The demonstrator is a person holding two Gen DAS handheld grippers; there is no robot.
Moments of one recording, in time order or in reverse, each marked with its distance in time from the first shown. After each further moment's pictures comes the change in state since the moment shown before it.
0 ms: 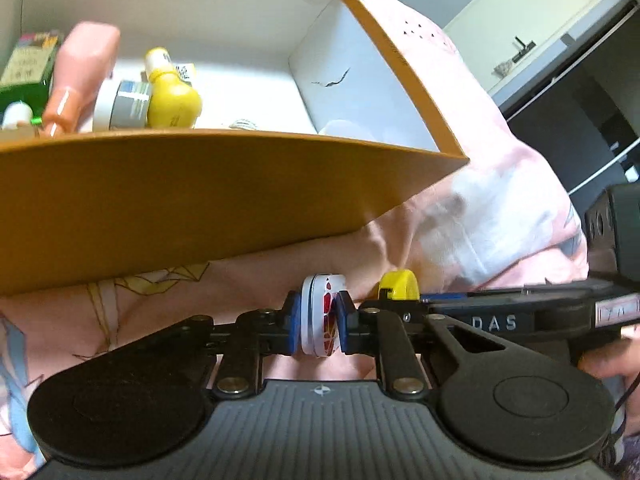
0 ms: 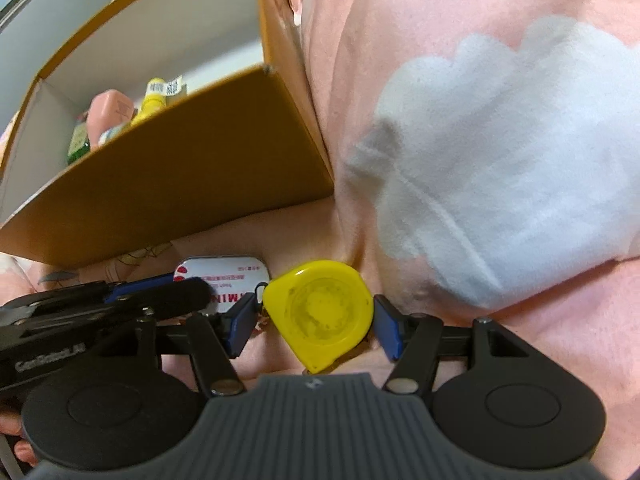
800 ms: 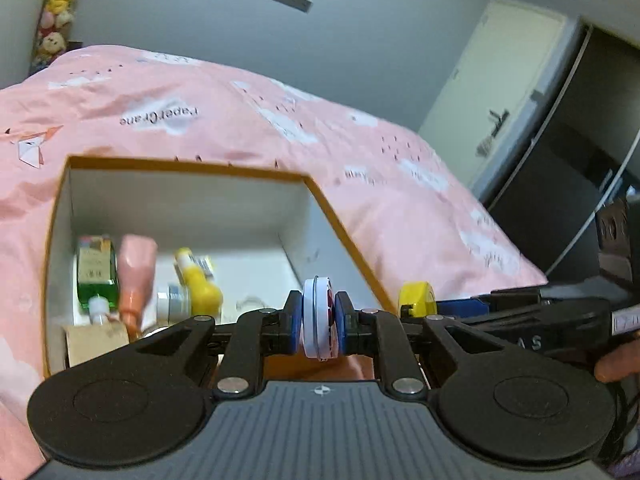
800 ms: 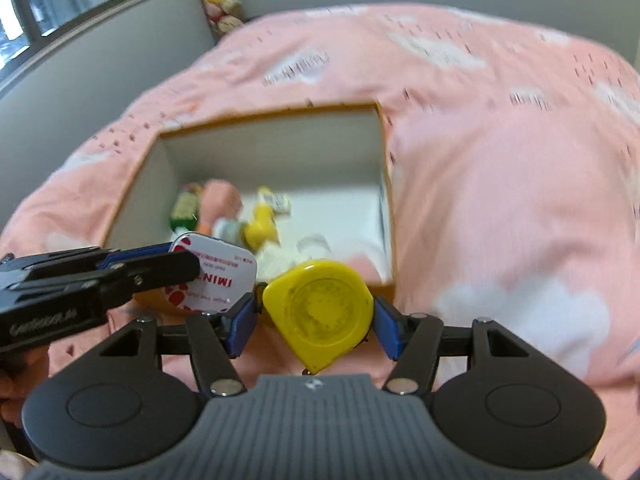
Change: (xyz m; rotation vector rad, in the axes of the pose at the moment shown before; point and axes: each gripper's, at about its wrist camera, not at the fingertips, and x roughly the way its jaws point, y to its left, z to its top) left arm -0.113 -0.041 0.039 0.104 -0.367 0.053; right arm -0.123 0.061 0.014 -0.269 -0.280 0.051
